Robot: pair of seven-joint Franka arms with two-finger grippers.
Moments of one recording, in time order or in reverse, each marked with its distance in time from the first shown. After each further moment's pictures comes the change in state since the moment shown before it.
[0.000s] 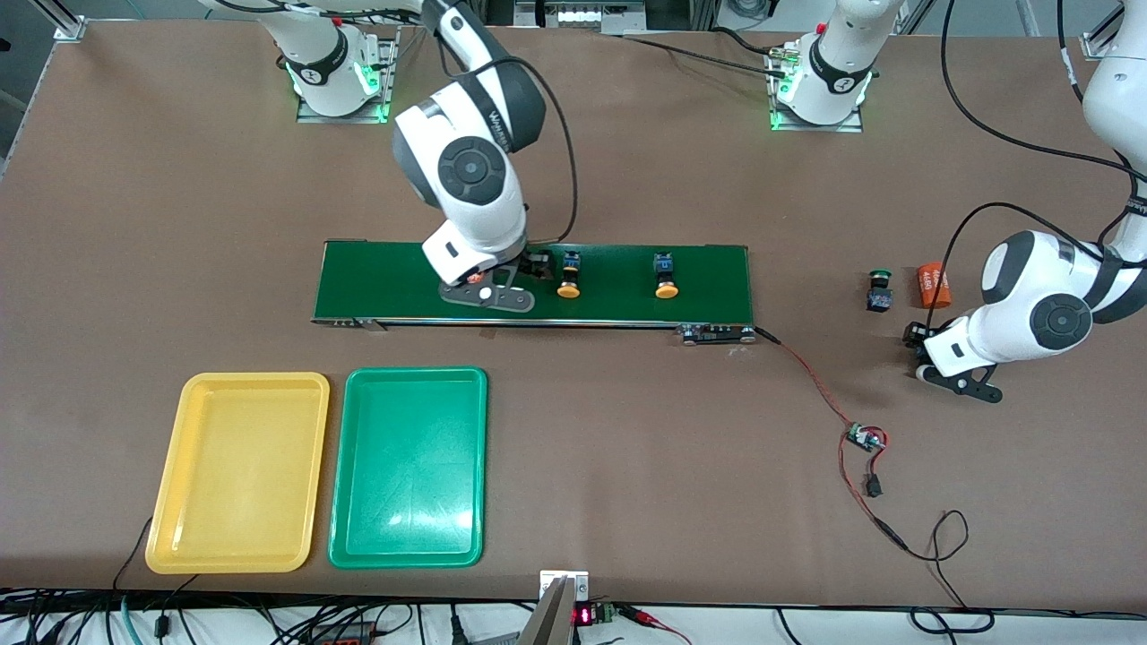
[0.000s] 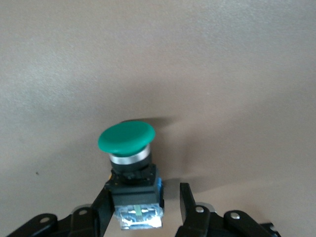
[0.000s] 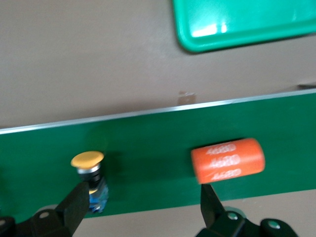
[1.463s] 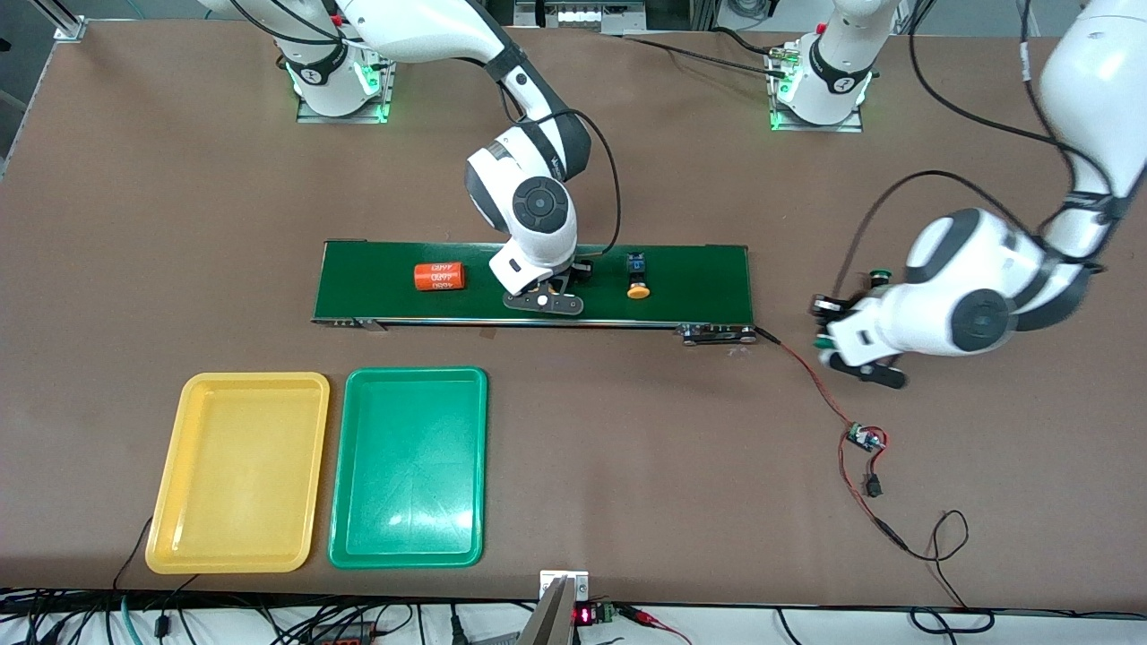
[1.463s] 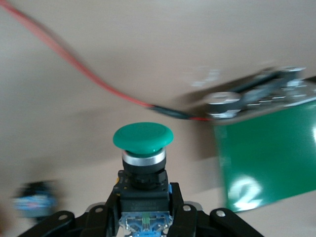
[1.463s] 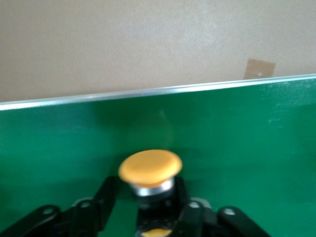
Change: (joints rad) left arm -0.182 -0.013 -0.312 0.097 -0.329 -0.362 -0.341; right arm 0.084 0.188 -0.007 0.004 0.064 0.170 0.006
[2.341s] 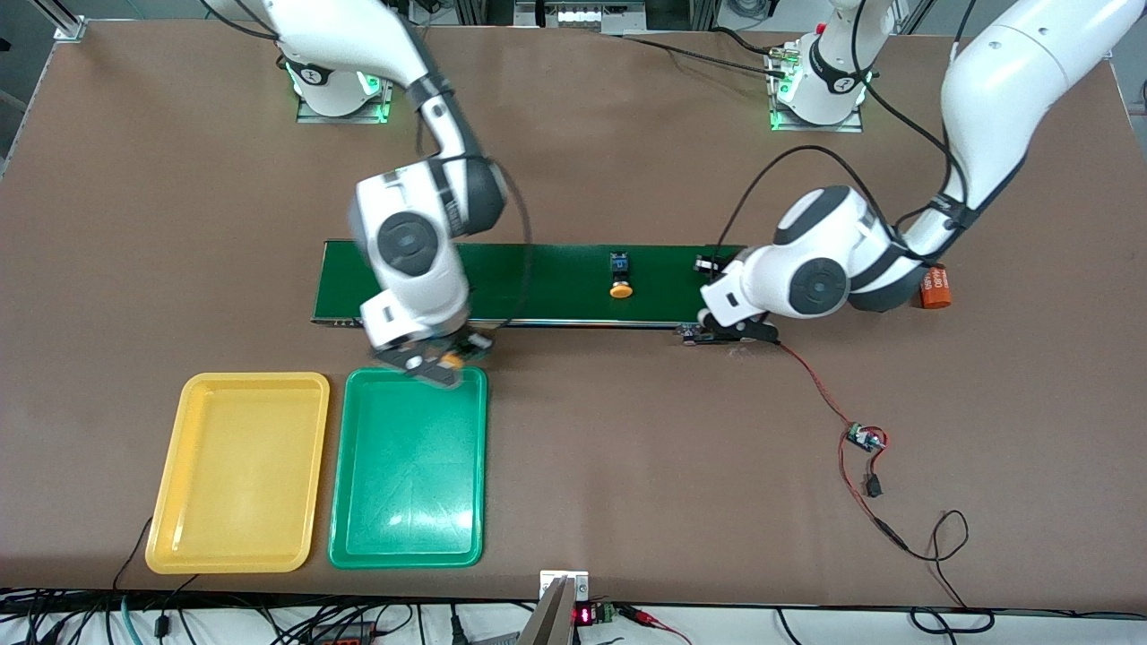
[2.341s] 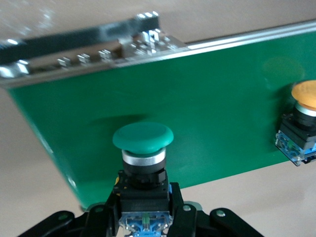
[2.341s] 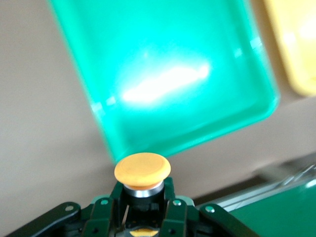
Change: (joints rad) left arm -0.200 0.015 -0.001 -0.087 -0.128 0.098 -0.238; right arm -0.082 -0.046 -0.303 0.042 -0.001 -0.017 -0.088
